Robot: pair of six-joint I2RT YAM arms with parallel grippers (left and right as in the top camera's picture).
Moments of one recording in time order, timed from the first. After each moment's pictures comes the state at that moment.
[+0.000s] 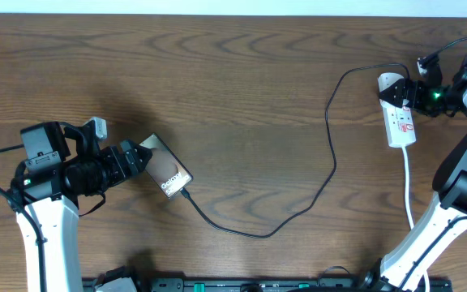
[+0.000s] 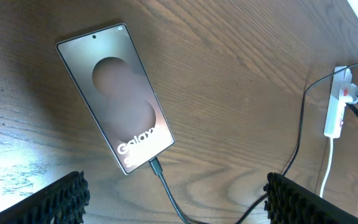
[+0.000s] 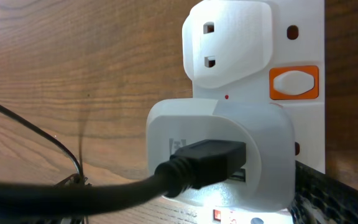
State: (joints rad) left arm 0.35 1.14 0.92 -0.96 0.62 -0.14; right arm -0.45 2.25 1.77 -0.90 -0.64 -0.30
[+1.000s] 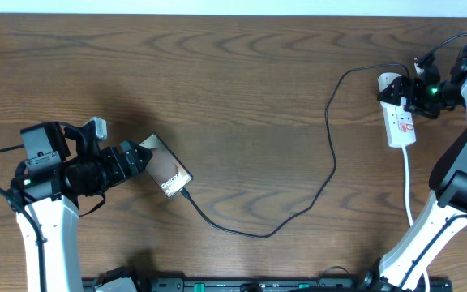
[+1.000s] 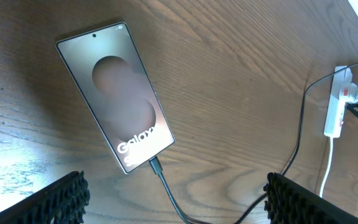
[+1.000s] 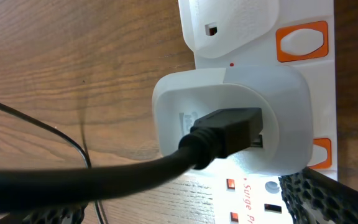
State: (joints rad) left arm 0.35 1.14 0.92 -0.96 0.62 -0.14; right arm -0.42 2.26 1.86 -1.05 -0.54 -0.23
